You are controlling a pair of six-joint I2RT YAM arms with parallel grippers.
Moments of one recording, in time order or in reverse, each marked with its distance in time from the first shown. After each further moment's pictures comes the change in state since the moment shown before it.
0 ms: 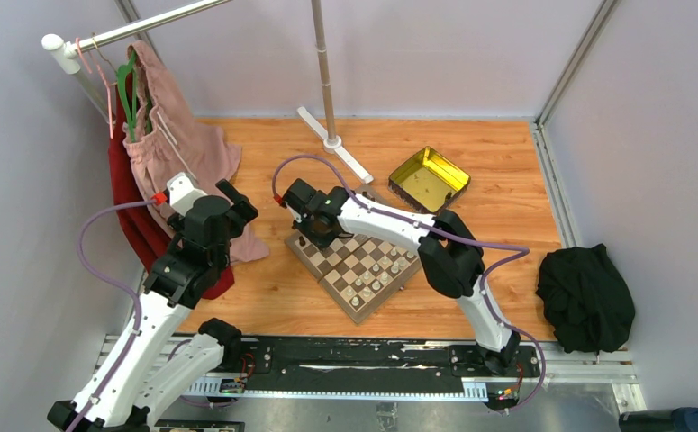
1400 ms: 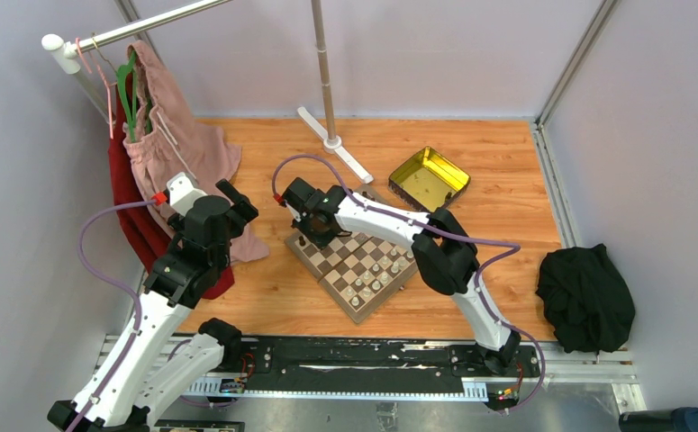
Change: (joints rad) left arm 0.000 0.003 0.000 0.001 0.003 -0.006; right arm -0.018 0.051 0.044 0.000 -0.018 -0.008
